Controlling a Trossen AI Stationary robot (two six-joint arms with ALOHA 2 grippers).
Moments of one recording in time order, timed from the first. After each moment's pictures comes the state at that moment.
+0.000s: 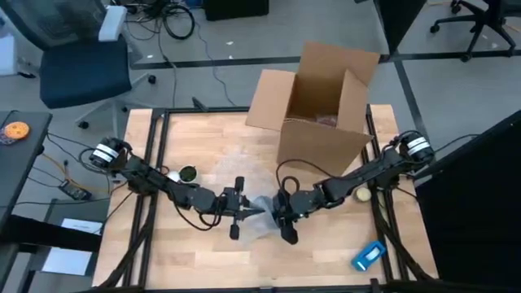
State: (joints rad) left arm -0.40 1.57 0.72 0.83 -0.34 -0.01; right arm 0.37 1.65 0.96 0.18 0.05 0.53
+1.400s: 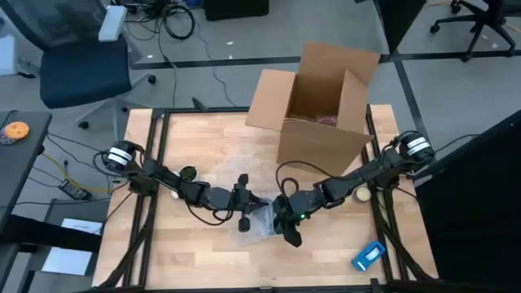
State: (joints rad) left arm -0.30 1.72 0.72 0.76 -0.34 -0.10; right arm 0.37 1.65 0.96 0.16 -0.08 0.62
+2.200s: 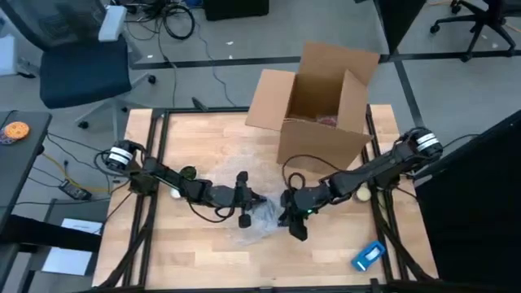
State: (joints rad) left arm -0.27 1.72 0.72 0.67 -0.34 -0.08; right arm 0.36 1.50 0.96 -0.14 0.02 0.64
